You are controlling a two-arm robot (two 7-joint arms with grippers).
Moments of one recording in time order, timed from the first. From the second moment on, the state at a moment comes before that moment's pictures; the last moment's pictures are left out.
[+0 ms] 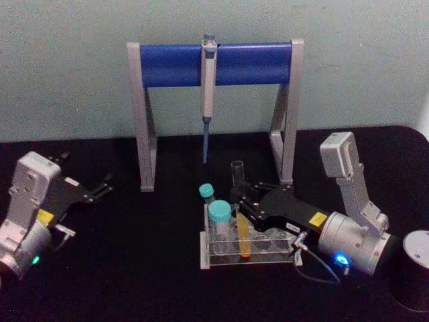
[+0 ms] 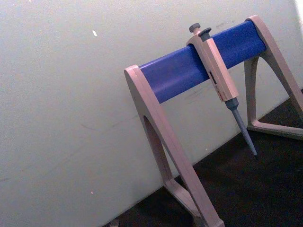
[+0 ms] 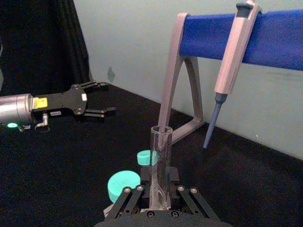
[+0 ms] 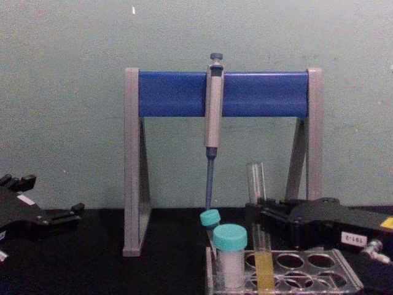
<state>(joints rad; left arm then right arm) -0.20 0.60 0.45 -1.41 -0.25 -0.12 0.03 0.24 0.45 -0.47 -1.51 0.49 0.08 0.48</state>
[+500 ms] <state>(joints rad) -0.20 0.60 0.45 -1.41 -0.25 -0.12 0.03 0.15 0.47 -0.45 -1.55 0.48 -0.05 0.52</state>
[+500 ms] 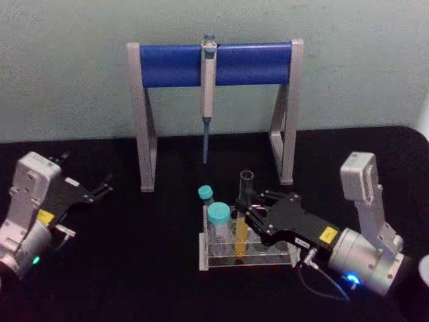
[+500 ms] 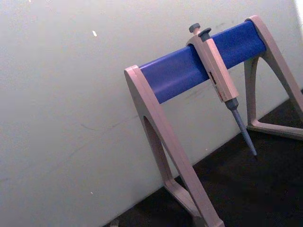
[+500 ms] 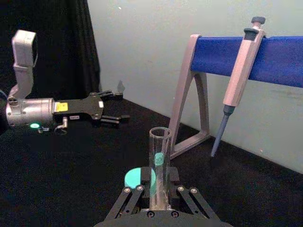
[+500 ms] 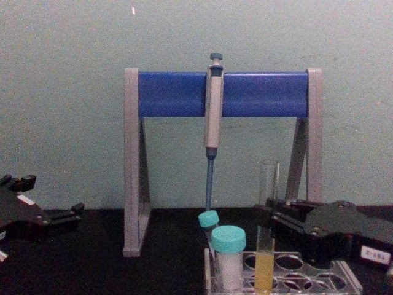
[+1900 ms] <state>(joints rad) -0.20 0.60 0.45 -1.41 -0.25 -0.12 0.03 0.25 0.47 -0.38 -1.62 0.48 -0.02 0.49</state>
